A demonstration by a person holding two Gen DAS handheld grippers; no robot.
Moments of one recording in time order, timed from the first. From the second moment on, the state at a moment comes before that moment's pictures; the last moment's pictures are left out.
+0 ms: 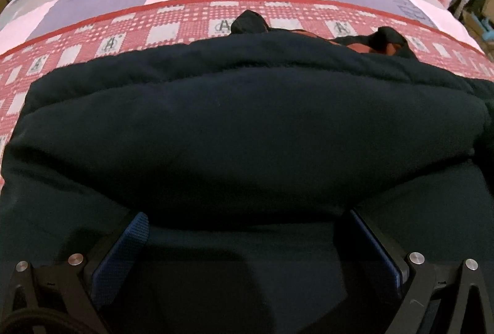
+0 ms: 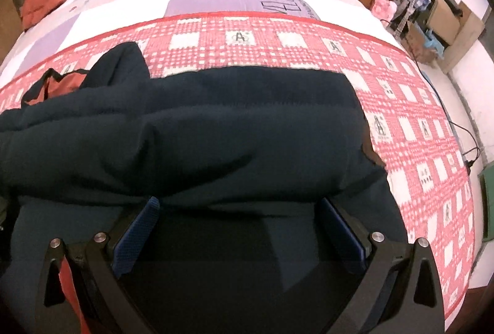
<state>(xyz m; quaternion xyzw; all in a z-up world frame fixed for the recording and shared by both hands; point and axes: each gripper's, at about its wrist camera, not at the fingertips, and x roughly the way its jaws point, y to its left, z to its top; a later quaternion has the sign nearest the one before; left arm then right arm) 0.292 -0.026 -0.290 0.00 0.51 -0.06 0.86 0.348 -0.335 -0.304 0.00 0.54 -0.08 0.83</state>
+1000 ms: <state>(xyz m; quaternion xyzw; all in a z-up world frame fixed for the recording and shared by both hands) 0.330 0.100 -0.305 -0.05 0.51 0.04 0.86 0.390 -0.379 -0.324 0.06 0.56 -0.09 0.82</state>
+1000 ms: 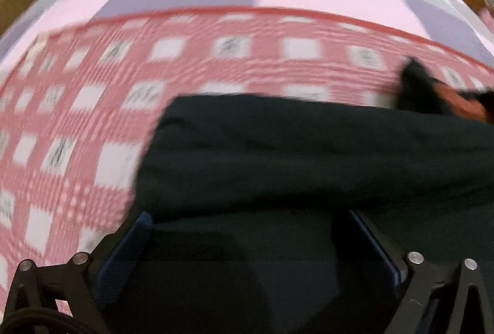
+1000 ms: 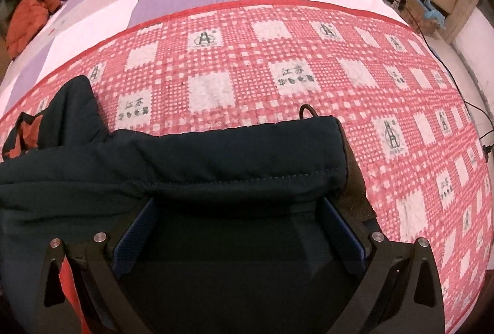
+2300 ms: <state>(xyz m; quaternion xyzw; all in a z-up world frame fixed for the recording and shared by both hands) 0.087 0.120 -0.287 0.00 0.46 0.04 0.89 0.078 -0.428 -0.267 -0.01 0.46 -0.18 0.87</state>
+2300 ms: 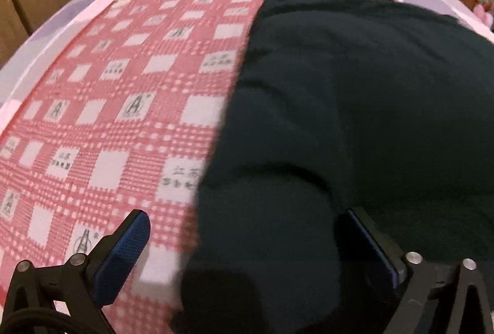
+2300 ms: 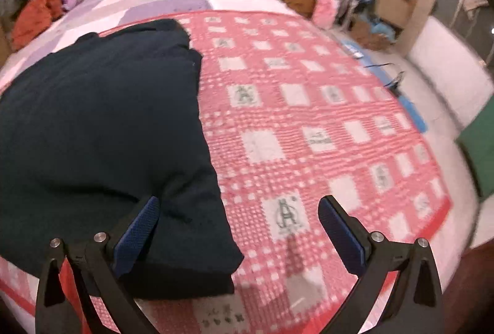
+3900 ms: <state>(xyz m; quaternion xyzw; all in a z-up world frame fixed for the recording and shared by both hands) 0.296 0.046 -0.272 0.00 0.48 0.02 0.88 0.305 -0.409 -0.265 -0.02 0.51 -0.11 0.86</state>
